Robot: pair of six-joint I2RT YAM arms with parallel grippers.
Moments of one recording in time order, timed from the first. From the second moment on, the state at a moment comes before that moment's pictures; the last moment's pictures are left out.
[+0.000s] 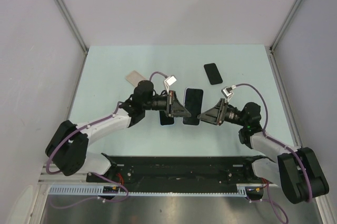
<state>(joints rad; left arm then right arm) -0.69 1.38 0.79 0.34 0.81 -0.76 0.26 1.09 0.26 0.90 -0.99 1.23</state>
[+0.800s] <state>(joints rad) -0.68 1.33 0.79 0.30 0.74 -0.77 0.35 1.01 0.23 0.84 -0.93 1.17</state>
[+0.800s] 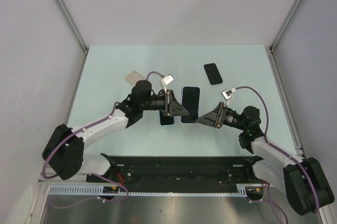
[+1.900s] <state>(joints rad) -0.70 1.39 0.73 0.23 0.95 -0.74 0.27 1.19 0.34 0.98 -0.90 1.18</state>
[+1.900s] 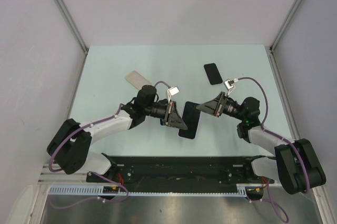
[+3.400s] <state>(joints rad) -0.66 1.28 0.74 0.10 0.70 -0.71 0.35 1.07 0.26 0.74 -0.86 1.08</state>
